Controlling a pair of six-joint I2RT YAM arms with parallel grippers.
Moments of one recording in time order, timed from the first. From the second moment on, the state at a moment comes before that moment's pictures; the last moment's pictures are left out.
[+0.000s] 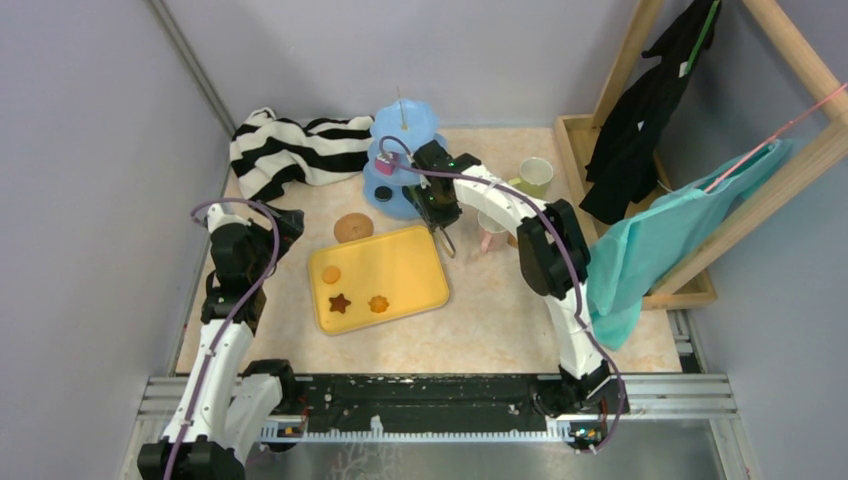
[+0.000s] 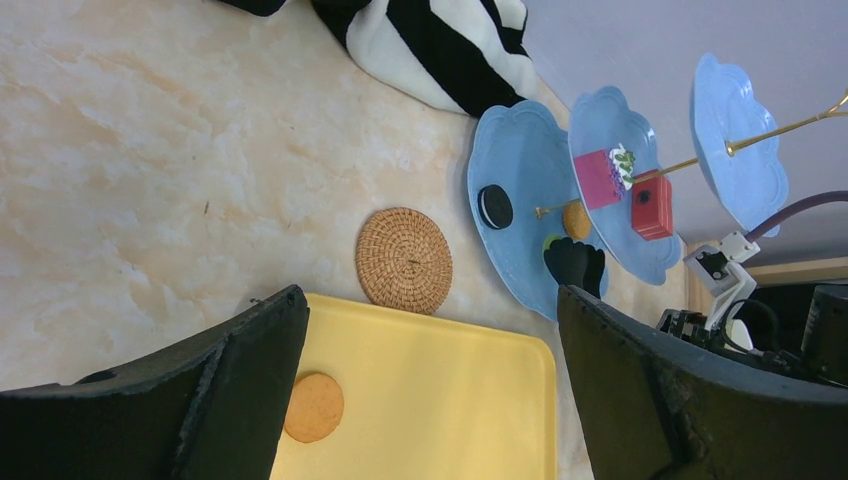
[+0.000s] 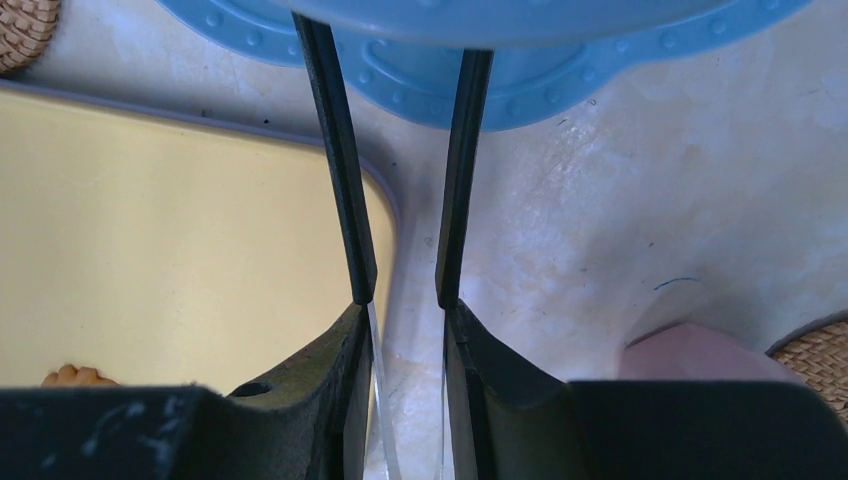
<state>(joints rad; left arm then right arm) 0.01 0.76 0.56 -0.09 -0.05 -0.75 0.63 2.16 1.85 -0.85 -0.01 0.21</state>
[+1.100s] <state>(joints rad) 0.01 0.75 0.55 -0.09 -0.04 -0.75 0.62 2.18 1.86 -0.84 -0.03 0.21</state>
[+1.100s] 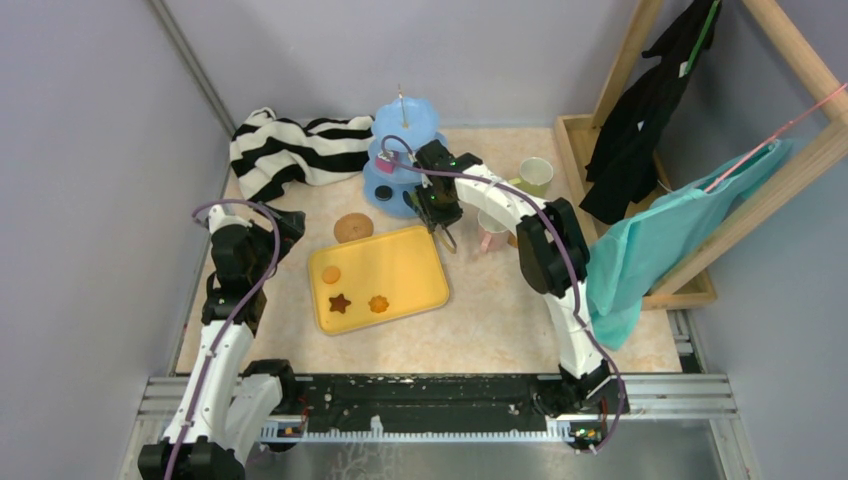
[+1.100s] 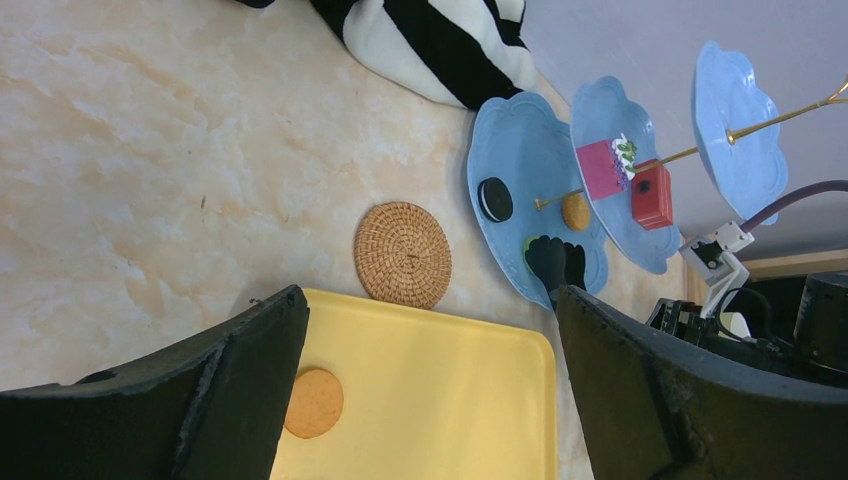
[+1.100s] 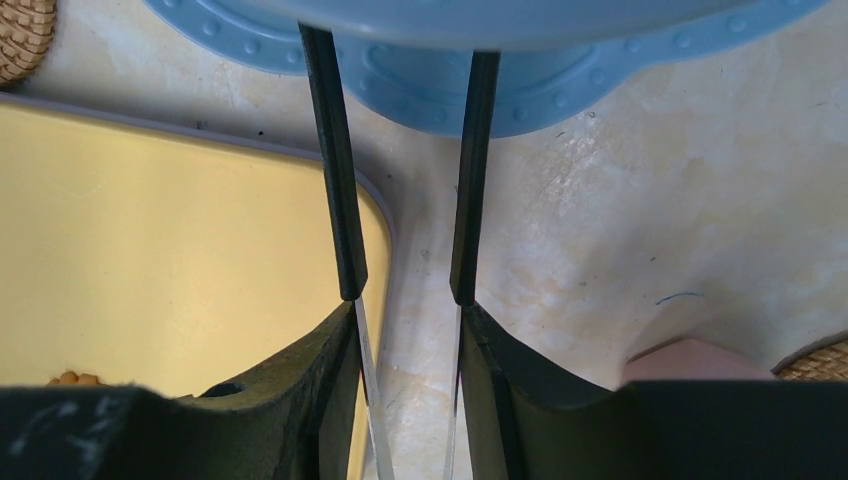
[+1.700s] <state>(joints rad) 0.01 0.75 0.55 -0.08 -0.03 -0.75 0.61 2.16 1.81 -0.80 -0.05 0.21</state>
